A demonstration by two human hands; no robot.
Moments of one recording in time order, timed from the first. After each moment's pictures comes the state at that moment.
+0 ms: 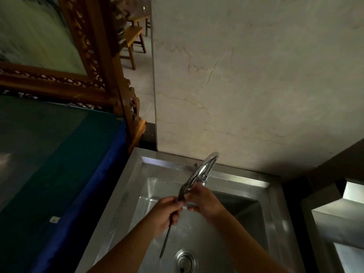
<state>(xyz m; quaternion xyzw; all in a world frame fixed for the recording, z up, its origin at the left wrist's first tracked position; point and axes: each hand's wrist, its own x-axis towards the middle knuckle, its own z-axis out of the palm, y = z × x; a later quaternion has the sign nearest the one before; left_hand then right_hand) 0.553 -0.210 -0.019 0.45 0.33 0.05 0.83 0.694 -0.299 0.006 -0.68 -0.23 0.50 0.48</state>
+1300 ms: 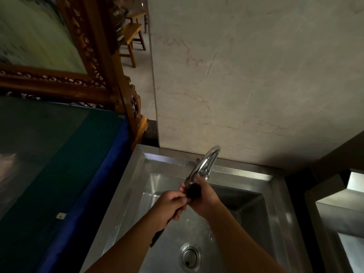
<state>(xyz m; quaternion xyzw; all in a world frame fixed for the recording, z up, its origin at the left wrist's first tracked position) 0.549 -0.216 0.005 0.57 0.35 0.03 0.74 0.683 -0.282 -0.008 -0.43 0.01 0.62 0.66</state>
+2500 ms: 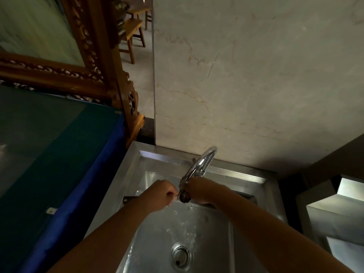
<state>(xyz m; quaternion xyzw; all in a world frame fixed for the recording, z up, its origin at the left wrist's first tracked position) 0.558 -0.175 0.012 0.87 0.25 -0.06 0.42 0.724 -0.269 0.001 -0.71 -0.67 0.21 -0.08</state>
